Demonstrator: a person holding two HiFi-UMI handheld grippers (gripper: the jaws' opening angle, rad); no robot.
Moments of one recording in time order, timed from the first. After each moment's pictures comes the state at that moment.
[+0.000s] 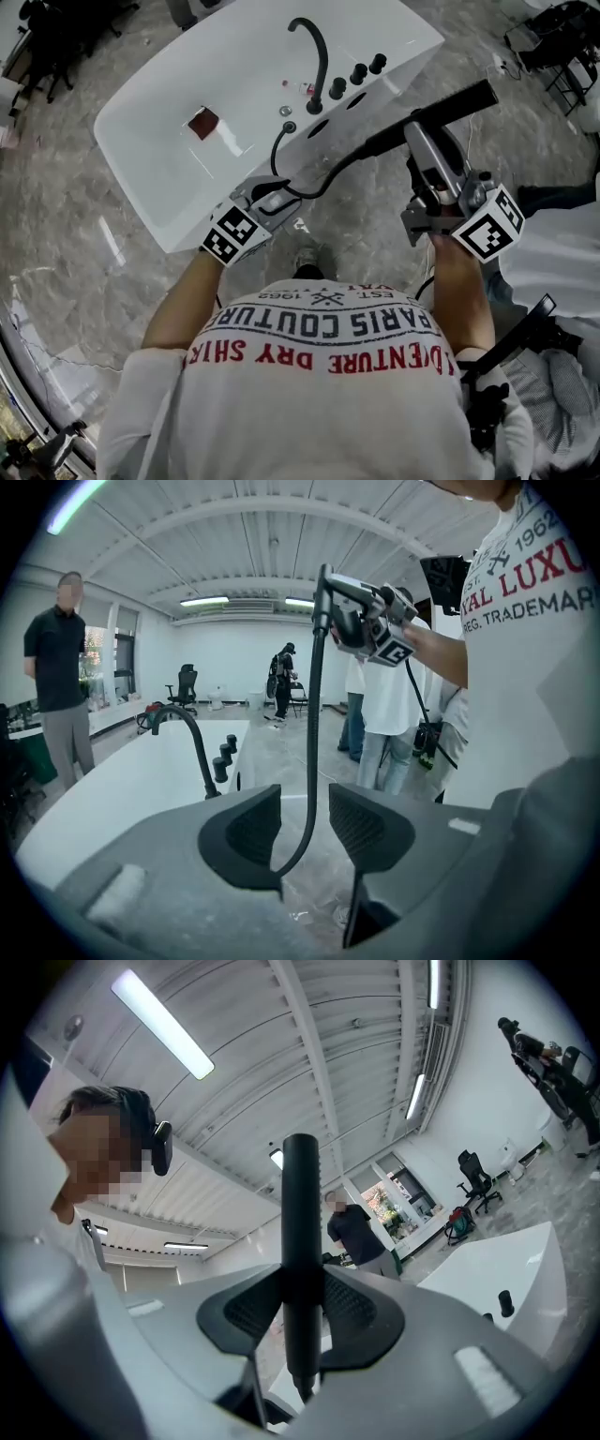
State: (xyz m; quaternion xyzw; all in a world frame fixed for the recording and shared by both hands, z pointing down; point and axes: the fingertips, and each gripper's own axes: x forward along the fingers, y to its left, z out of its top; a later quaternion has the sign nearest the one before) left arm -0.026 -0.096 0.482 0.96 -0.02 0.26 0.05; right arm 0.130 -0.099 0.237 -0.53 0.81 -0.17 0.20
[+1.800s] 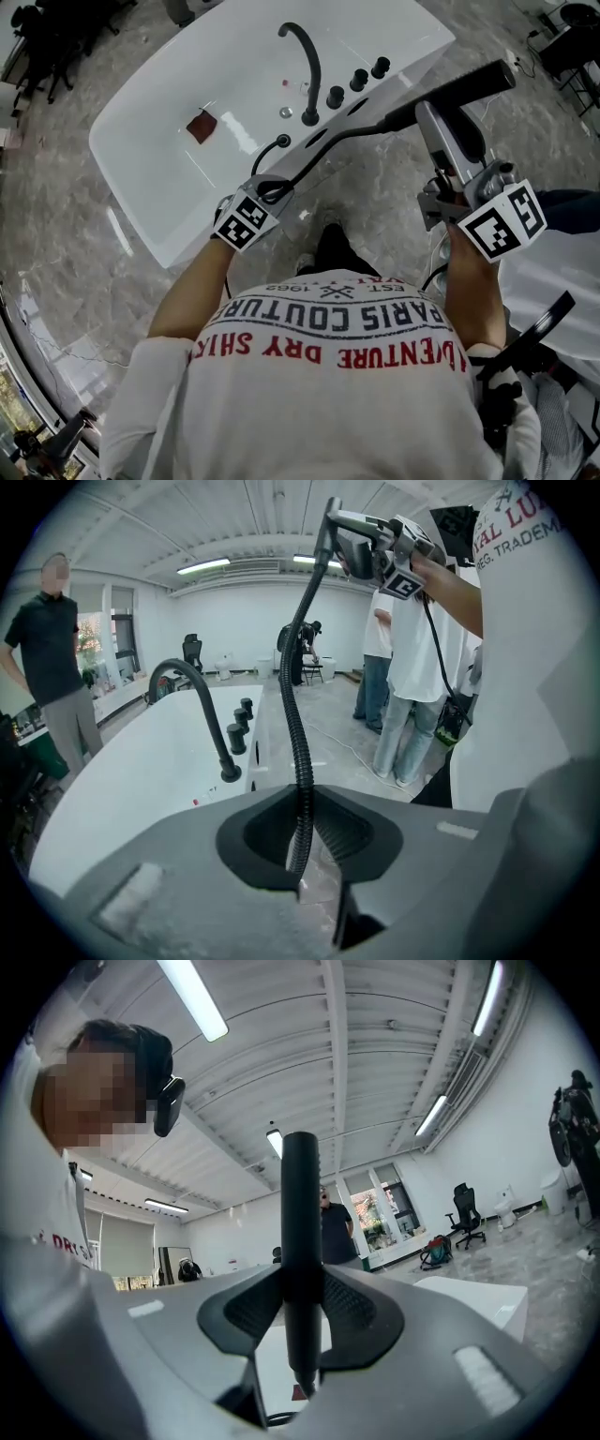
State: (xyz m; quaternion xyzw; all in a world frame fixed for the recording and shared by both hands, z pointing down) left arm 0.014 -0.153 0.569 0.93 -0.04 0.37 0.04; right arm 0.201 -0.154 0.241 -0.58 0.80 -0.10 0.10
